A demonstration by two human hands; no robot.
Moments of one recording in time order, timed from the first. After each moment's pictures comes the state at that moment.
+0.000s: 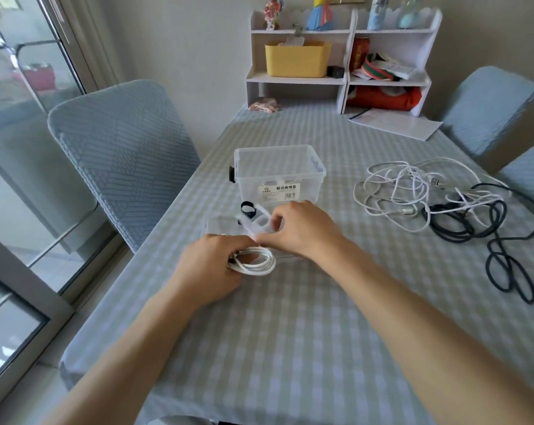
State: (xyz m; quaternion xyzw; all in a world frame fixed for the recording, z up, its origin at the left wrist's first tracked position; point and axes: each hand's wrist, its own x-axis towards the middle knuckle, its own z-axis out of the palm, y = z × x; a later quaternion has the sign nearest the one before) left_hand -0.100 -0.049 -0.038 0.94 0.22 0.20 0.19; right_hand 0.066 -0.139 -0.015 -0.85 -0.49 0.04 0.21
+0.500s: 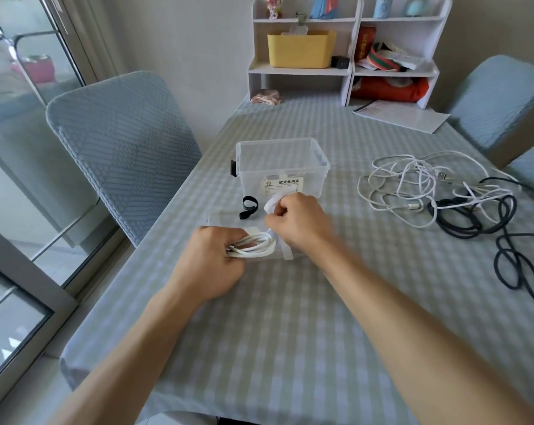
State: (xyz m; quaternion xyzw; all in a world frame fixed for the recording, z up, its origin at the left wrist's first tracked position) left_hand -0.101 -0.051 -0.034 0.90 0.24 0.25 0.28; right_hand 0.066 -0.121 -0.034 -0.85 -0.40 0.07 0.33
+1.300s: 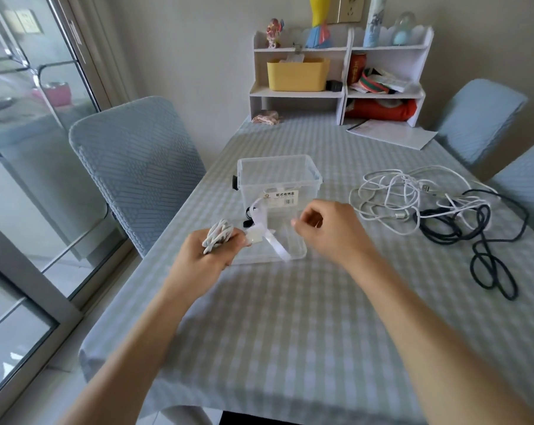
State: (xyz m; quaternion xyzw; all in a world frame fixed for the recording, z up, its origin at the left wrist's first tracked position) left_hand -0.115 -0.056 -0.026 0.79 0.18 0.32 0.49; right_hand 0.079 -0.184 -0.012 -0.80 -0.44 0.01 0.40
